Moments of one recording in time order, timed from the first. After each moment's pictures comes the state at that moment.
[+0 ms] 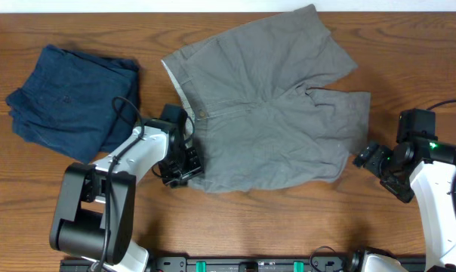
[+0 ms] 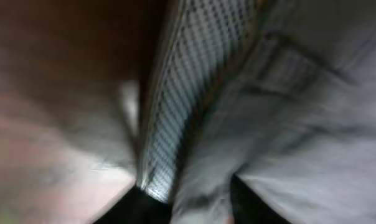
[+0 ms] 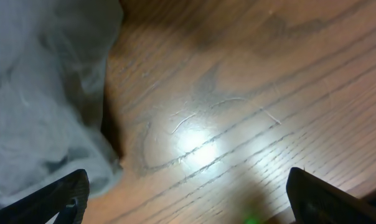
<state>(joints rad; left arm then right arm) -0.25 1.73 0.90 -0.81 0.36 -0.60 -0.22 1.28 0.88 -1.03 0.03 0.53</state>
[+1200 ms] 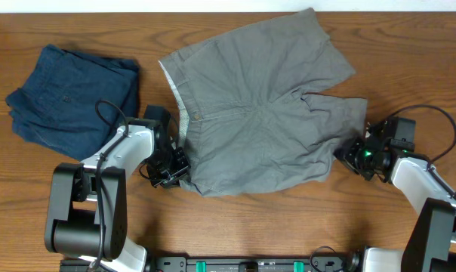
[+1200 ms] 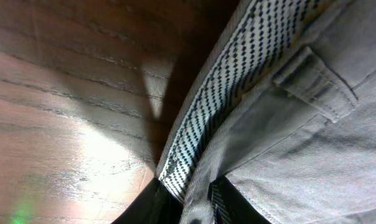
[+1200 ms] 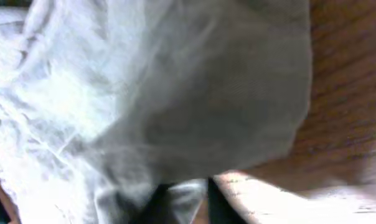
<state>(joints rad) -0.13 1.73 0.89 -0.89 0.36 -0.54 -0.23 1.52 0.64 -0.35 -0.46 0.48</state>
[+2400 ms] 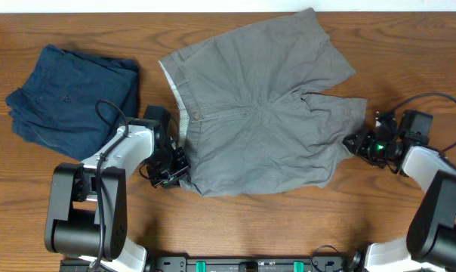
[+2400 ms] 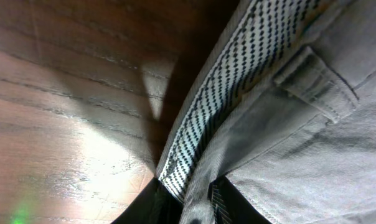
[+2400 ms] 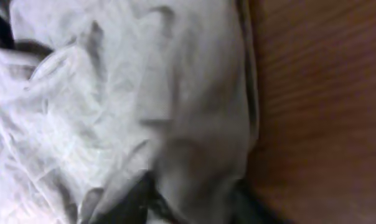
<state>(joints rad) -0.13 1.73 0.89 -0.89 0.36 -0.54 -0.34 1.68 0.72 -0.25 -0.53 0.22</state>
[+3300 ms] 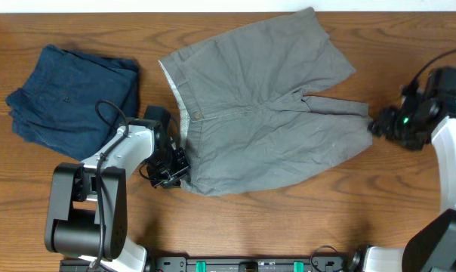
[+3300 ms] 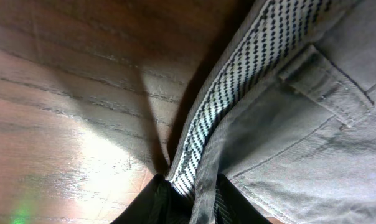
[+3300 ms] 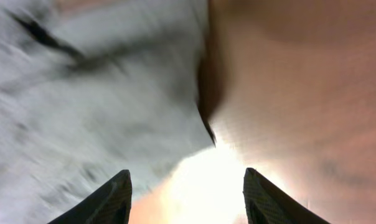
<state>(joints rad) -0.13 1.73 0.89 -0.89 0.36 -0.54 -0.31 1.54 1.18 -1.03 -0.21 0.12</state>
